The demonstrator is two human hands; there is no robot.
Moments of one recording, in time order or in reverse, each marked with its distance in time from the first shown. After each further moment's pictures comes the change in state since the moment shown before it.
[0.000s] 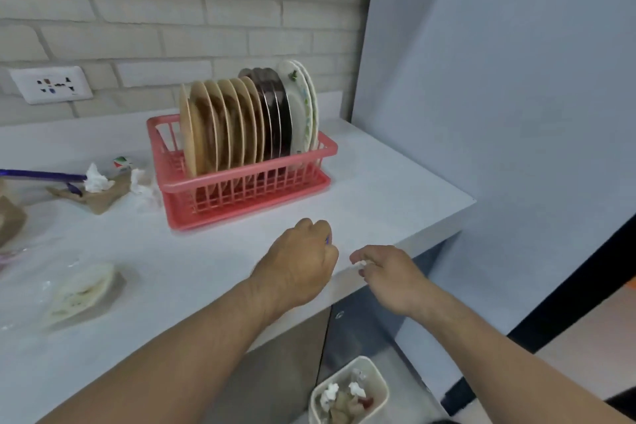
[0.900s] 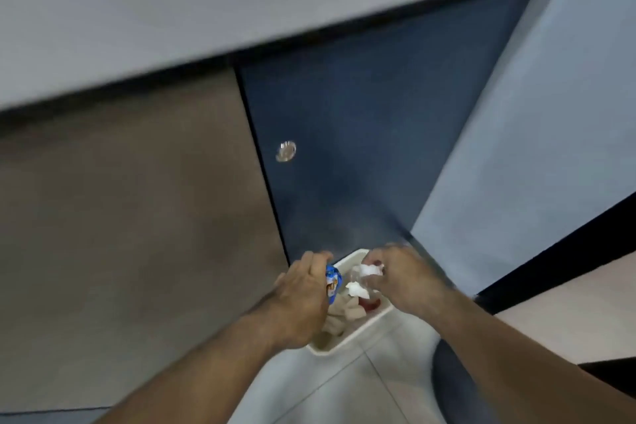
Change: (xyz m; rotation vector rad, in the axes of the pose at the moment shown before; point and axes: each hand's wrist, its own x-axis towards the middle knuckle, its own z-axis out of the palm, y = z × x) left_hand -0.024 -0.139 0.460 0.006 -0.436 -0.194; right_hand 0.084 0.397 0.255 -0.138 -0.178 0.153
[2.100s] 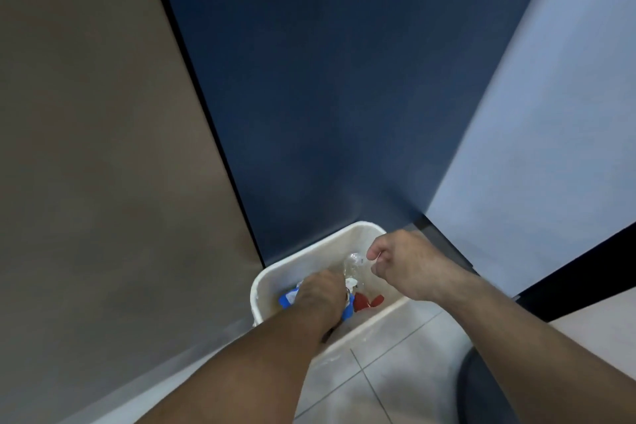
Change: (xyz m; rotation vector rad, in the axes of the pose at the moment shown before) left_hand 0.168 -0.059 0.215 0.252 -0.205 -0.157; right_hand 0.101 0.121 0.104 -0.035 -0.048 -0.010
